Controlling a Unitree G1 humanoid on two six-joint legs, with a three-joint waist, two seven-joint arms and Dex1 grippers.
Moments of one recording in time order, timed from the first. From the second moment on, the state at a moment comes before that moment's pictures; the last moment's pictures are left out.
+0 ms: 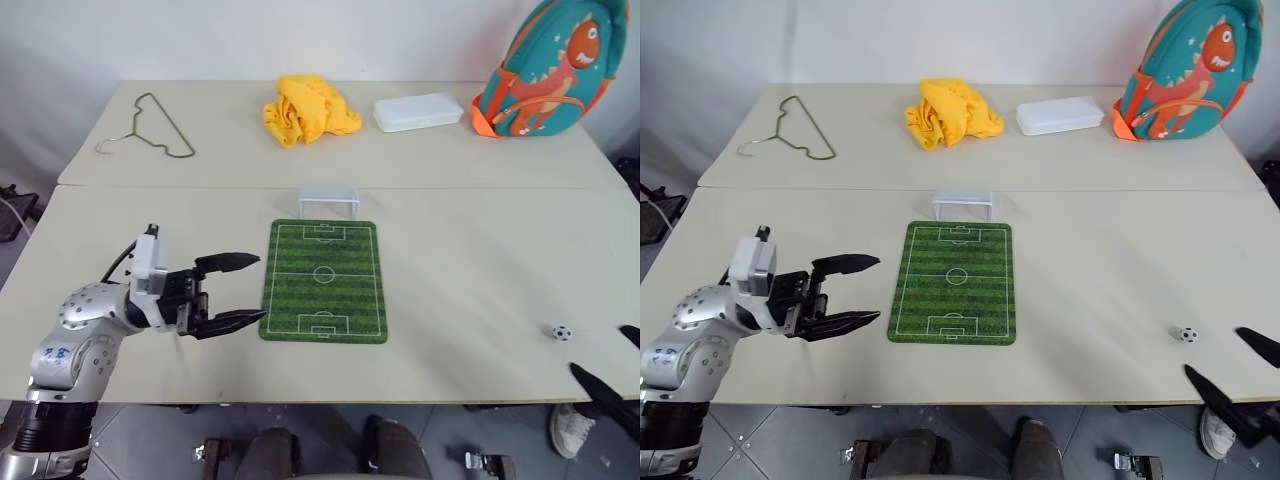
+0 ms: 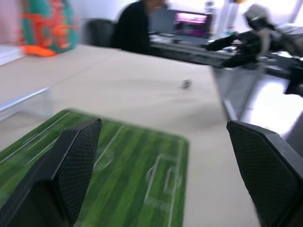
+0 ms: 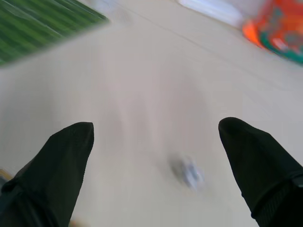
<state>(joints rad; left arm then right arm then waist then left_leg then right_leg) -0.23 0.70 0.13 -0.18 -0.76 0.29 -1.19 0.70 -0.63 -0.85 -0.16 0.65 -0.13 1.04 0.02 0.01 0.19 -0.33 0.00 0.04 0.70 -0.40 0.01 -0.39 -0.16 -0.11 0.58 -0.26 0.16</state>
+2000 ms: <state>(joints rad) -0.01 0.66 0.29 -0.17 -0.67 0.16 -1.18 -0.27 -0.81 -0.28 0.35 0.40 0.07 1.19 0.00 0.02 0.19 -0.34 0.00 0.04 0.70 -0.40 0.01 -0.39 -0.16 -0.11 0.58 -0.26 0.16</state>
